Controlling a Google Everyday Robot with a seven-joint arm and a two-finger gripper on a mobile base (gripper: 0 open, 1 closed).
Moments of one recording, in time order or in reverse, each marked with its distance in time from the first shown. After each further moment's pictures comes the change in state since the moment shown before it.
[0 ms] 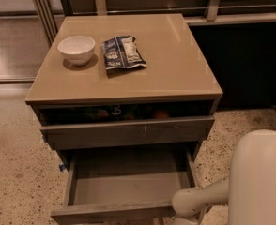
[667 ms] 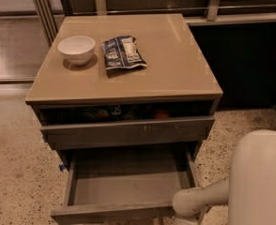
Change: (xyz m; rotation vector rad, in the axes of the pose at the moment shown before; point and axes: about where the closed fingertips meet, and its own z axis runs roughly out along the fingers) arm 0.000 0.000 0.000 0.000 0.000 0.000
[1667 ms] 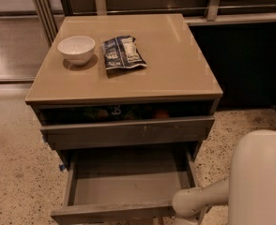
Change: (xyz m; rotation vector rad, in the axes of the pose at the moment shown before) arm 0.000 0.000 0.000 0.000 0.000 0.000
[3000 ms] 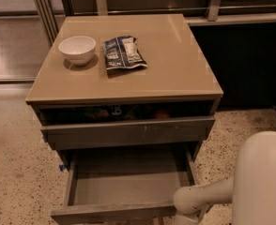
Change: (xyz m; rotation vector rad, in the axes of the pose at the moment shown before) arm -0.002 -0.003 -0.008 0.010 -0.018 -0.023
